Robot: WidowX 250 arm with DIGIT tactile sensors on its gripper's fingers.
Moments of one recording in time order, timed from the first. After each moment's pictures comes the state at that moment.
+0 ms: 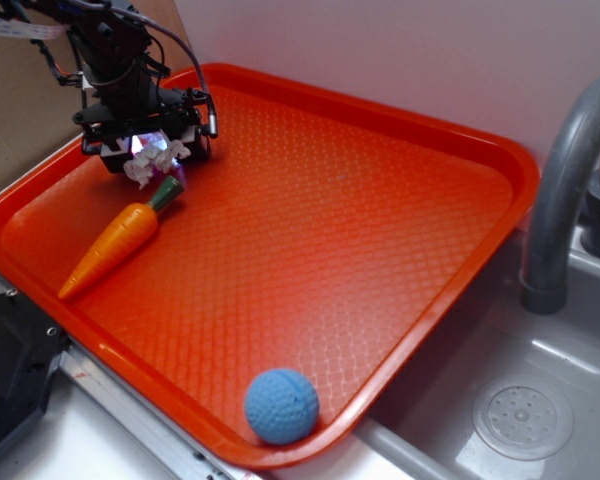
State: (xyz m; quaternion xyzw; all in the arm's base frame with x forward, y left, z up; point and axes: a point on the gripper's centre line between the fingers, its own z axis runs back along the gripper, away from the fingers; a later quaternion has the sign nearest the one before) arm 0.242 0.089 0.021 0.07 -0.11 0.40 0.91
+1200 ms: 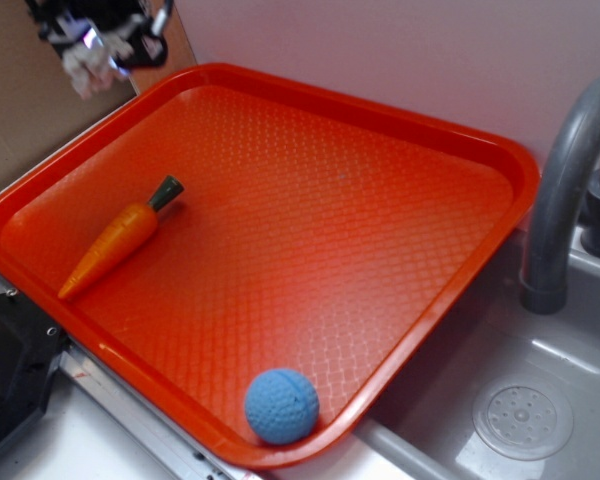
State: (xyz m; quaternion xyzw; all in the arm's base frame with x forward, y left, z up) arm 0.221 0.009 0.168 -0.03 -0.09 0.17 0.98
